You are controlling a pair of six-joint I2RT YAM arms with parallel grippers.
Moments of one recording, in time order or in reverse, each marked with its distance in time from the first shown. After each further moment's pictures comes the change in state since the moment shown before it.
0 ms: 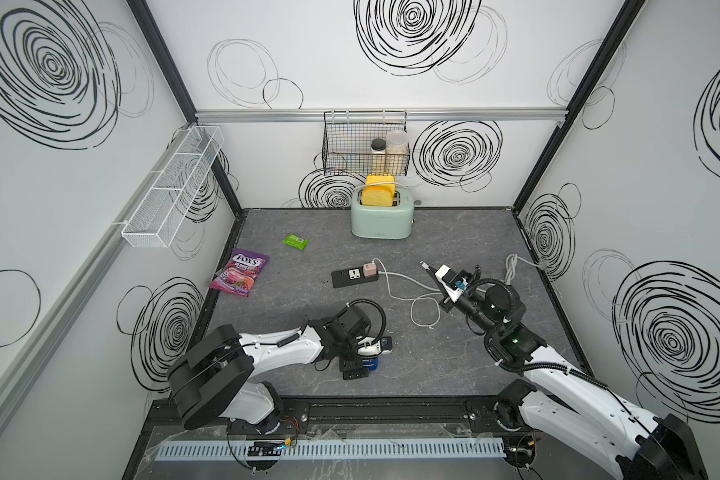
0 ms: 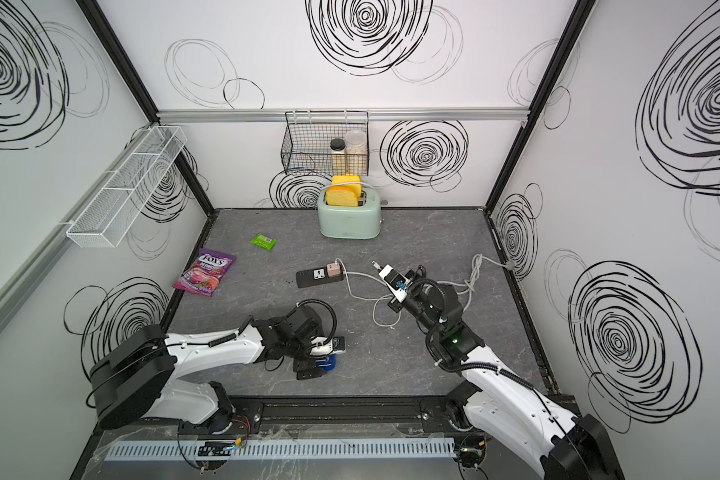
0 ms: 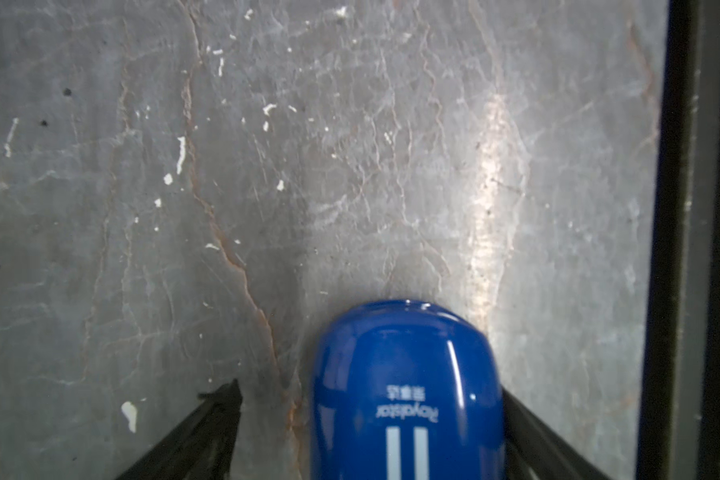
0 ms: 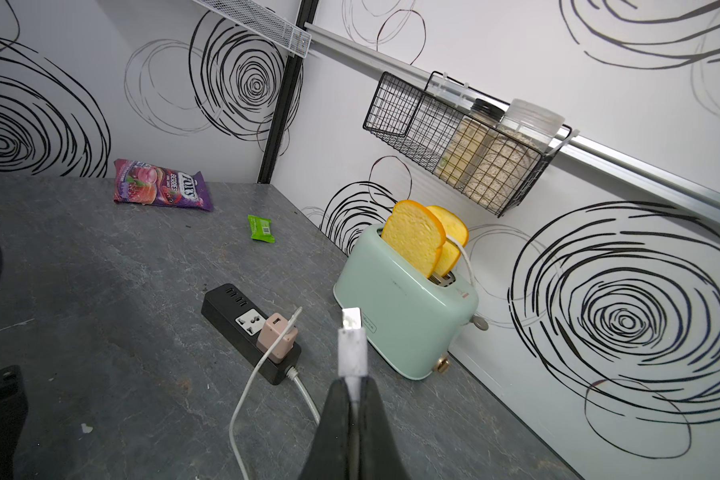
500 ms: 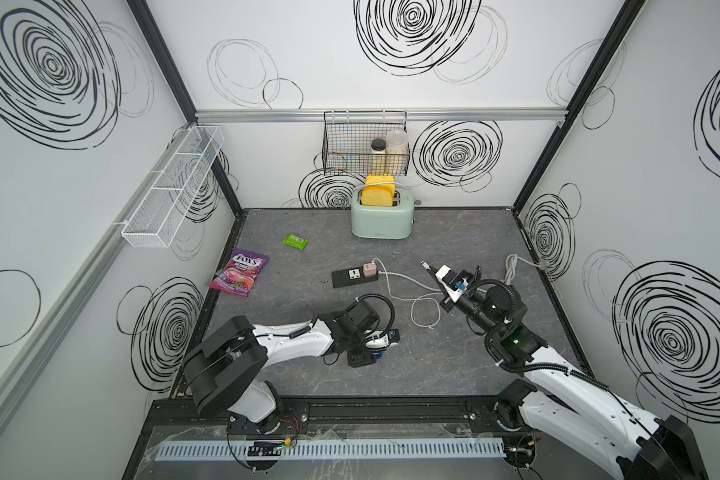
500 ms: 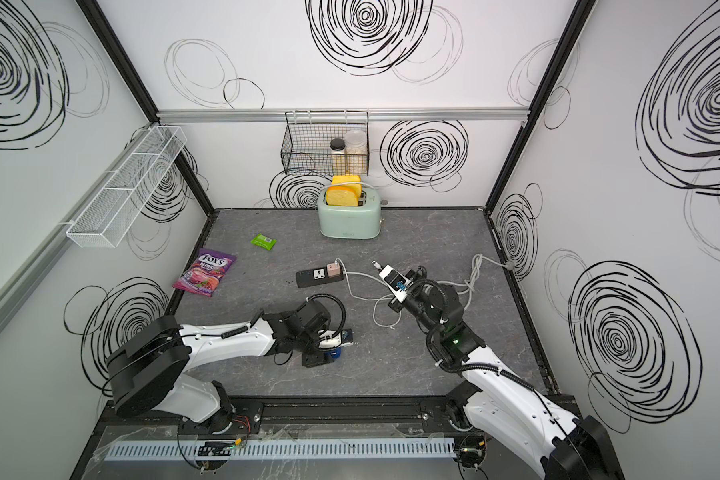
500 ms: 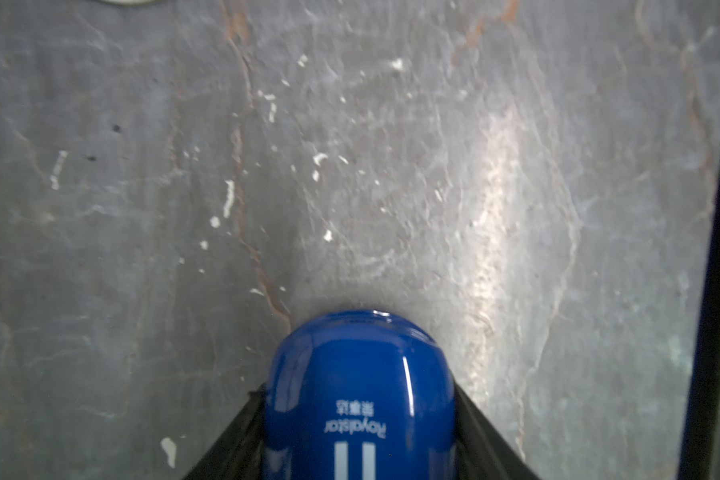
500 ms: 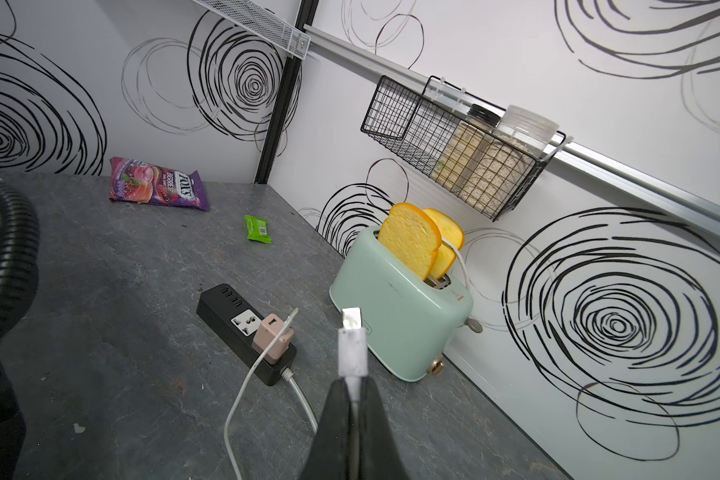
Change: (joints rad) left arm -0.013 0.080 0.101 0.005 -0.034 -0.076; right arm -0.001 -0.005 0.000 -0.002 0.005 -0.015
